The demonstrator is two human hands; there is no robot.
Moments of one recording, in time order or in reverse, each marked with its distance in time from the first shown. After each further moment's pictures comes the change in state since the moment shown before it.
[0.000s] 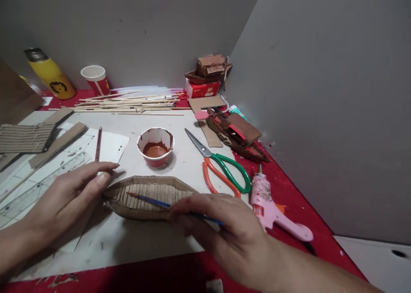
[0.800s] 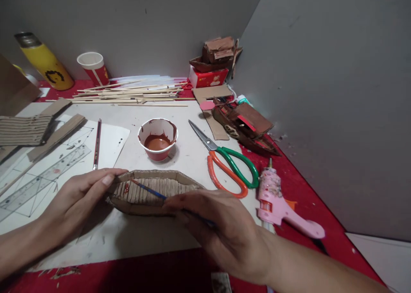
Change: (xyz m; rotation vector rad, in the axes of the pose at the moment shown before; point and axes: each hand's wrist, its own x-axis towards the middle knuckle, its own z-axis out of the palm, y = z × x) left_hand -0.011 -0.005 0.020 -0.314 -0.073 -0.054; right_hand -0.003 0.013 0.009 -0.119 -0.106 -0.089
